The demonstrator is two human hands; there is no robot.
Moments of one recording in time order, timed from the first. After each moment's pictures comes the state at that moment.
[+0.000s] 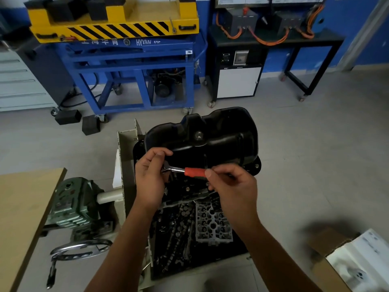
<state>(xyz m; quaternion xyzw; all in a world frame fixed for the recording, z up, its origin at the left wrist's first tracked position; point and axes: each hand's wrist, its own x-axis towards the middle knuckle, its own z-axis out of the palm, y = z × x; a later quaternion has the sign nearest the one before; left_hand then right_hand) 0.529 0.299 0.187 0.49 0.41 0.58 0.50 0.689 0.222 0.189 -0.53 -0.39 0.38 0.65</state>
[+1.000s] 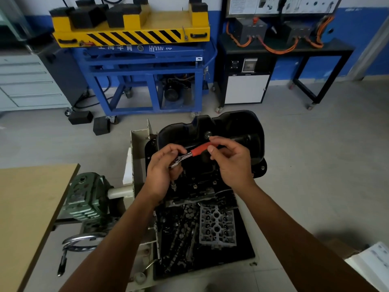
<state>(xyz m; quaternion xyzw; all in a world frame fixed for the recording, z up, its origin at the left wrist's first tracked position) 0.514 0.305 0.186 0.52 0.33 0.51 0.60 0.700 0.286 0.186 -0.49 -0.49 0.37 0.62</state>
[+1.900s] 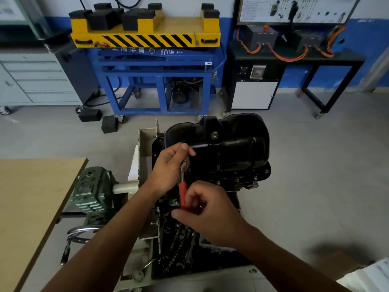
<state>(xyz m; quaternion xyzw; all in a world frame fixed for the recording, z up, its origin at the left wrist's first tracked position) 0.514 0.295 0.203 0.61 0.41 0.47 0.48 0.651 0.190 0.207 -0.46 -0.69 0.39 0.40</state>
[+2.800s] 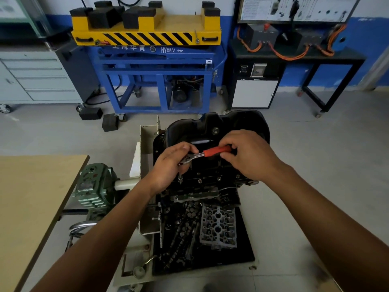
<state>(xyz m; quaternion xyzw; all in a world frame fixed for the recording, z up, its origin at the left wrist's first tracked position) 0.503 0.301 0.189 0.58 0.35 0.41 0.61 0.733 0.272 0.246 -0.54 -0.80 0.08 0.25</state>
